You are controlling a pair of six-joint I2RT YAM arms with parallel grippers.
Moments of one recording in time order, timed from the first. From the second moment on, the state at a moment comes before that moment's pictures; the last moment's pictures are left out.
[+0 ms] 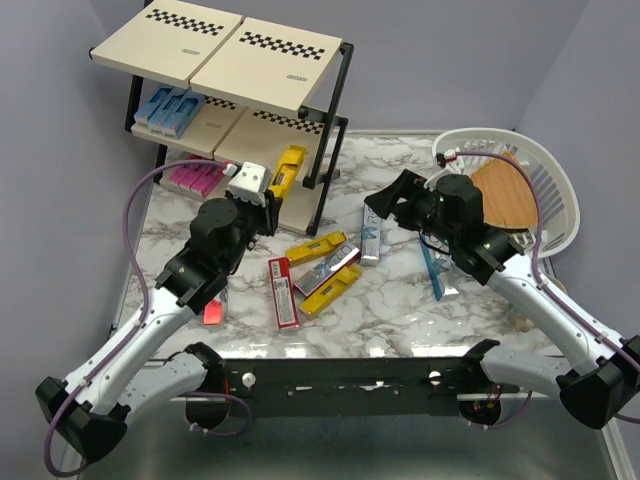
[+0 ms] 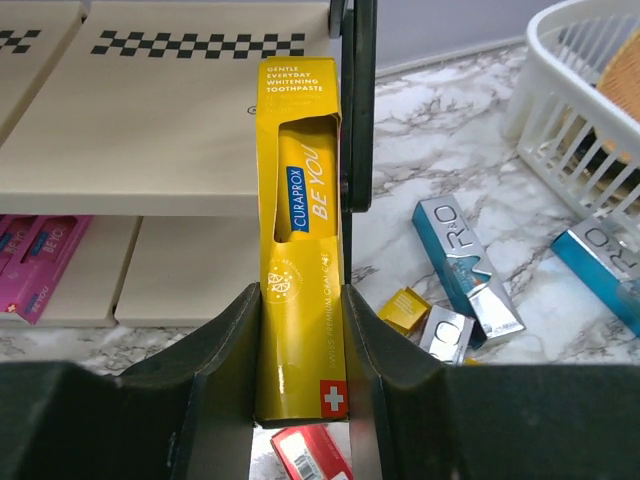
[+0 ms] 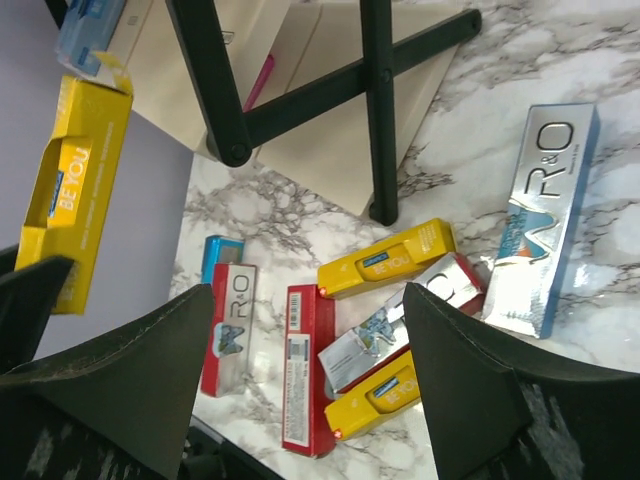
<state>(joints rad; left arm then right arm) -0.62 0.86 0.91 -0.16 -0.21 -0.08 0.58 1.10 1.03 -0.25 0.05 0.78</state>
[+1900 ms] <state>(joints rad) -0.41 1.34 0.92 0.44 -0.01 -0.08 0.55 0.94 0.96 -0.29 0.17 0.46</state>
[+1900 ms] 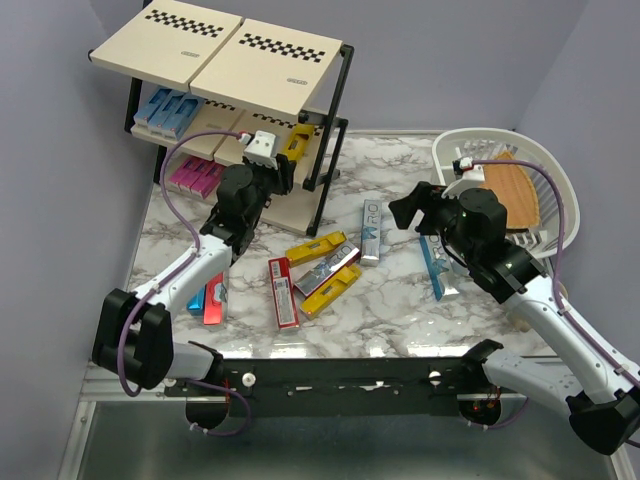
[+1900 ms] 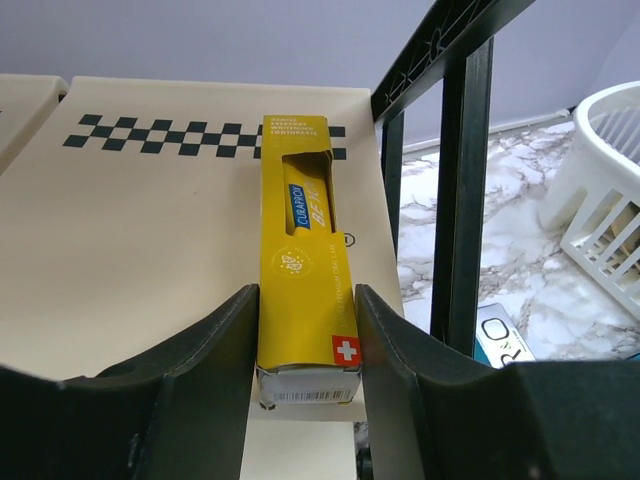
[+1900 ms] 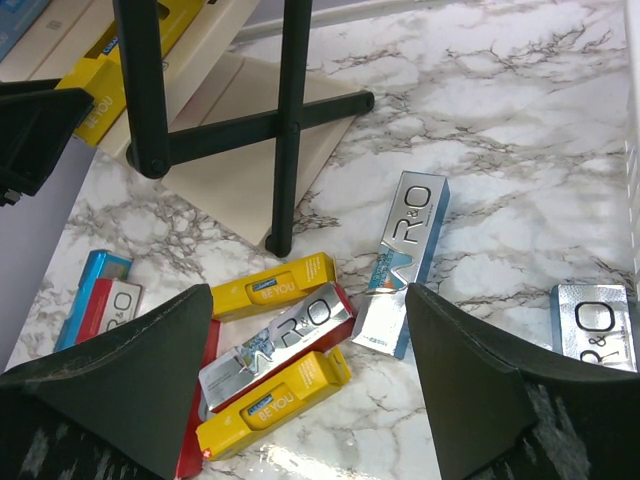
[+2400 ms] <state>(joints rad) -0.41 1.42 0.96 0.50 0.07 -0.08 0.55 0.94 0.95 -0.29 0.18 0.45</state>
